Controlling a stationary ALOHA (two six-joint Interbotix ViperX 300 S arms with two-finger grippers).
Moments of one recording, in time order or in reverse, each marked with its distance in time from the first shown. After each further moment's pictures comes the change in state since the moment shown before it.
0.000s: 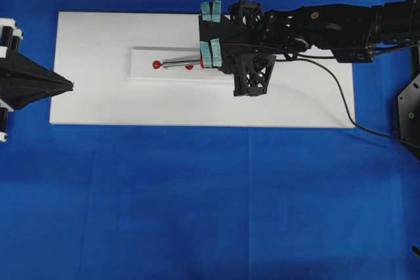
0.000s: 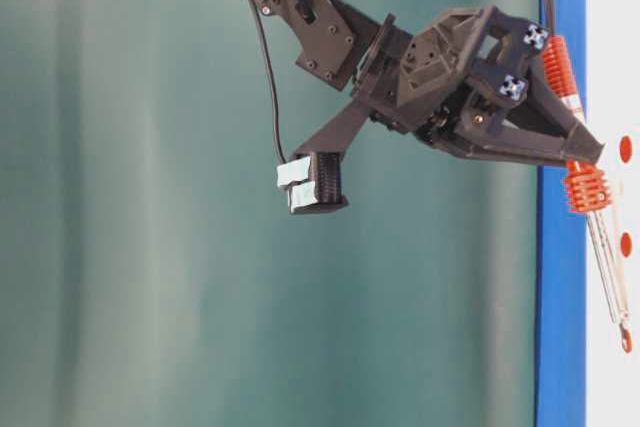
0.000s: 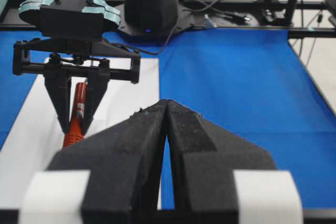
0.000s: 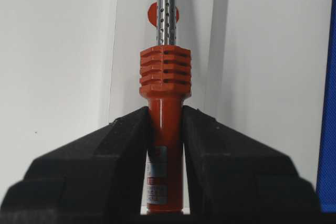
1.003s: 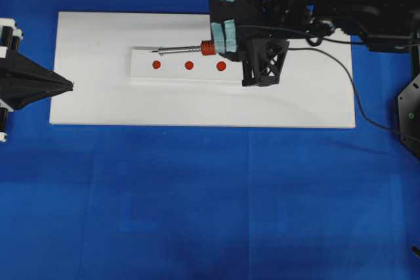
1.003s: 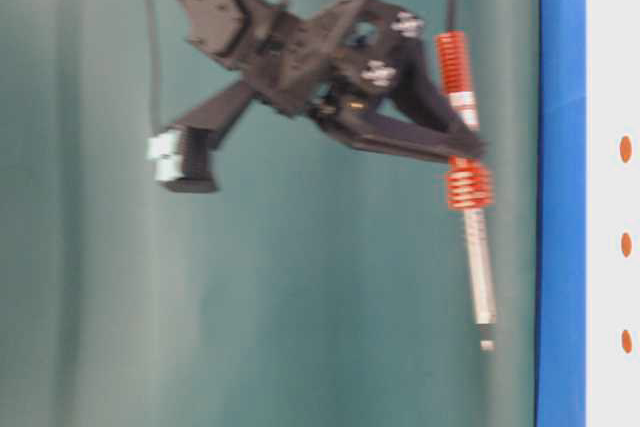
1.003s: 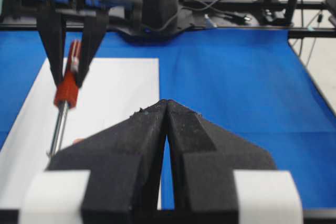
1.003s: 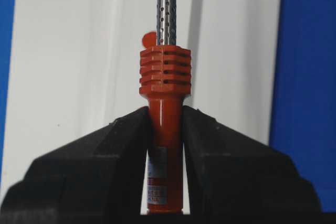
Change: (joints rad) left arm 0.000 0.000 0.000 0.000 0.000 0.000; right arm 0.000 -0.172 -0.058 -0.020 0.152 0.003
